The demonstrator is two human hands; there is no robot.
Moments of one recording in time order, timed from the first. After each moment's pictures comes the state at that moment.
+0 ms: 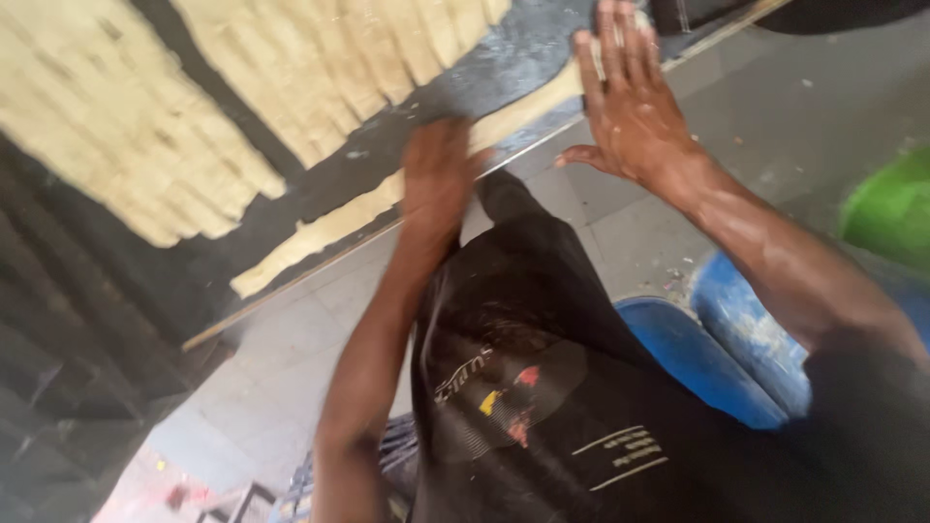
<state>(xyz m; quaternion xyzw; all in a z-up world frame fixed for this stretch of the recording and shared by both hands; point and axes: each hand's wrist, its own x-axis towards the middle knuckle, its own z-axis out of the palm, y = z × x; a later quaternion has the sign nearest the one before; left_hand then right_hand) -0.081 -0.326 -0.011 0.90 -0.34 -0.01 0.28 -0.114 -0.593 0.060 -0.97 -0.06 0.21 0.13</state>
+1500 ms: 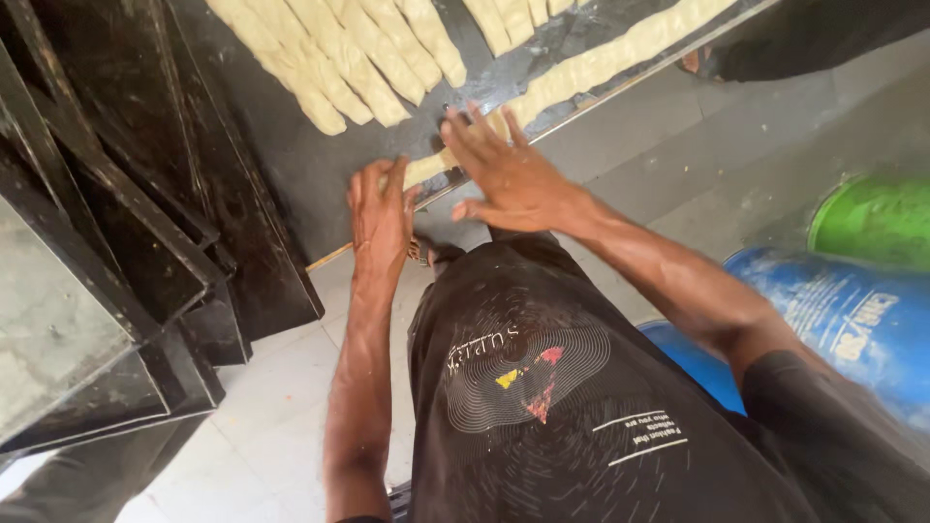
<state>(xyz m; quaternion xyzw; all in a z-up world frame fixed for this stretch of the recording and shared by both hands) -0.108 0.029 0.032 0.91 -0.26 0.00 0.33 -0.138 -0.205 0.071 -0.95 -0.18 0.19 0.18</state>
